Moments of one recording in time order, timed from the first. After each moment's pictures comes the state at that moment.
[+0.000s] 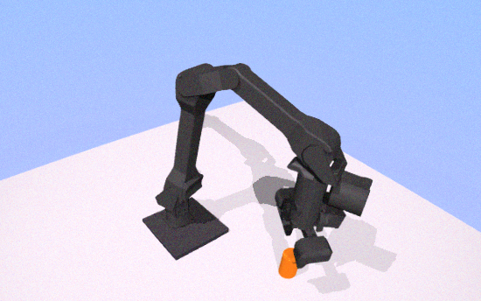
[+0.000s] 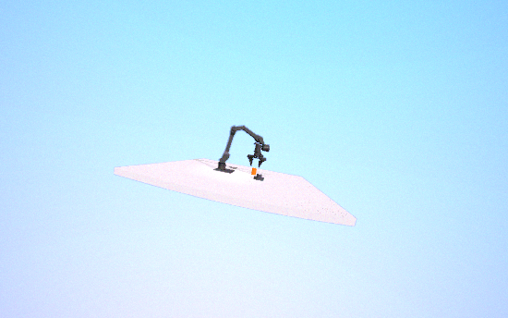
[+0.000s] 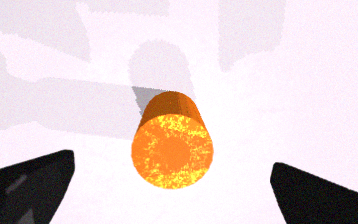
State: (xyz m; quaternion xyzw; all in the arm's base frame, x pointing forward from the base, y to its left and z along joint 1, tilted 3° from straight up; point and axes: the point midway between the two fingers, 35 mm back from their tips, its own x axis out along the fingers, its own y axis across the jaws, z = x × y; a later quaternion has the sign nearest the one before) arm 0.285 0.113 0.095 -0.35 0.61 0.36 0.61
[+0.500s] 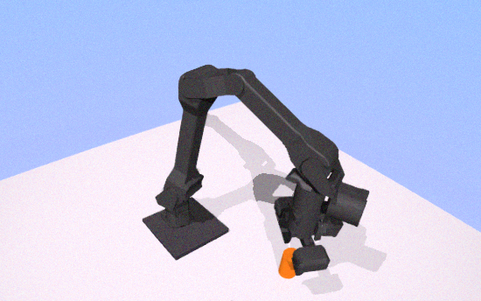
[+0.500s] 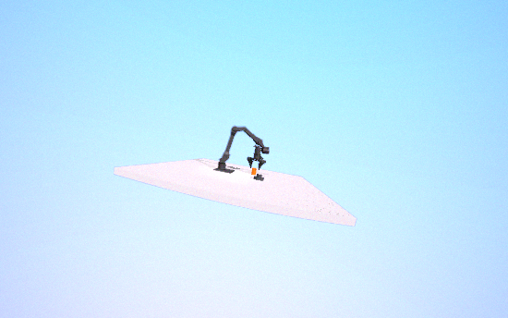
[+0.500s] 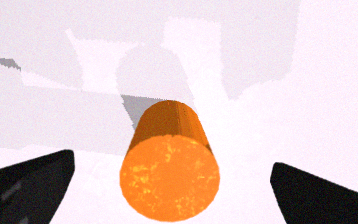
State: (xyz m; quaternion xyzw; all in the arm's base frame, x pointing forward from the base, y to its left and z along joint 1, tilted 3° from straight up) arm 0.286 0.114 0.071 -0.35 0.61 0.36 0.61
